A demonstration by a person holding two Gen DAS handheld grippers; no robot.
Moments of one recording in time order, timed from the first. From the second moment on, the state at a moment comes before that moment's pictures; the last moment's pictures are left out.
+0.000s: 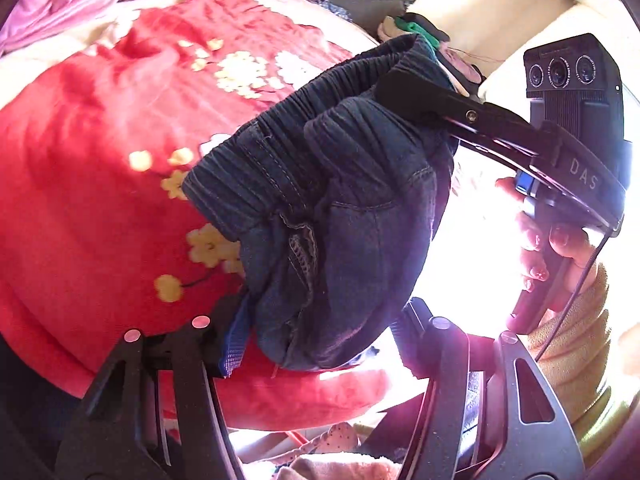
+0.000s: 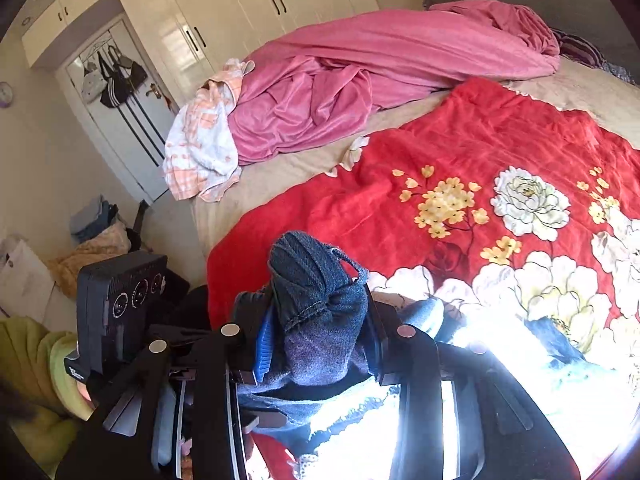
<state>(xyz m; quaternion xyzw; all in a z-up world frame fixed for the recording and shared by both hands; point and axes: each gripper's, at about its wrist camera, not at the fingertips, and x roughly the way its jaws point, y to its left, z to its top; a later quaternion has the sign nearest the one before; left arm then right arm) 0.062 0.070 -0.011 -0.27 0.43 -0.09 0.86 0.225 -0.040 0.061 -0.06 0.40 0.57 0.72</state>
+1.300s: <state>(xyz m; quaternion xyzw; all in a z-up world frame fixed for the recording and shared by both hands) 0.070 -0.040 -0.026 -0.08 0.46 -0.11 0.88 0.205 -0.207 -0.017 -0.07 0.46 0.37 0.80</state>
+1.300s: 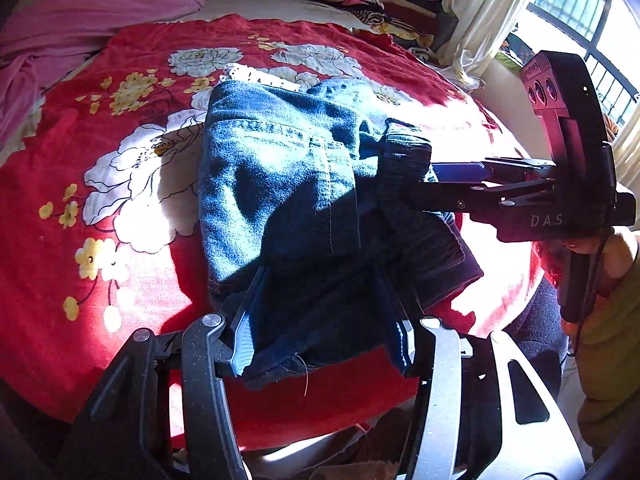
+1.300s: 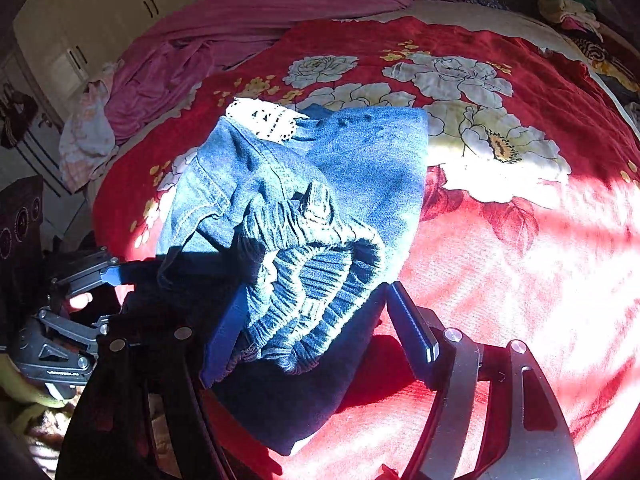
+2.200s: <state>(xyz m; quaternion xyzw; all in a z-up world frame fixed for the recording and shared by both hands) 0.057 -0.042 -0.025 -0.07 0.46 -0.13 0.88 0.243 -0.084 0.022 -0.22 0.39 0.43 0.78</state>
